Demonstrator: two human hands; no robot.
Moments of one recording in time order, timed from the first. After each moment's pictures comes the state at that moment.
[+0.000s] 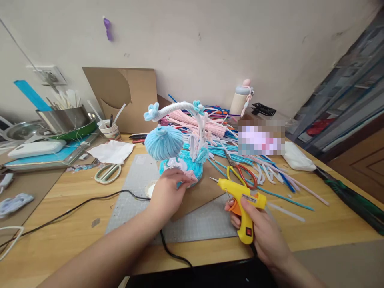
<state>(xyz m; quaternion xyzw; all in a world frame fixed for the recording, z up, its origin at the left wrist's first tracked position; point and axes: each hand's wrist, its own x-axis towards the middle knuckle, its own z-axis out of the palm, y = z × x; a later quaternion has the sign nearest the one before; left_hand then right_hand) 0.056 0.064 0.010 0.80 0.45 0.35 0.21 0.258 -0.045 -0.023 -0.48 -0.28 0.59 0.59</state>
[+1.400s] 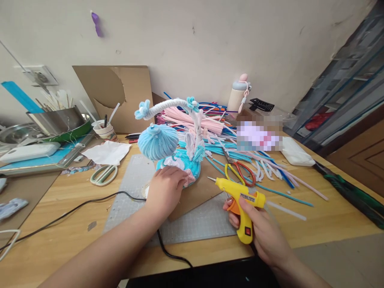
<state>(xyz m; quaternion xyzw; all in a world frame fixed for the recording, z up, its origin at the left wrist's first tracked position) 0.058 0.070 0.016 0.87 0.44 0.24 0.03 0.263 -0.046 -0.023 -0.49 -0.28 0.59 0.58</state>
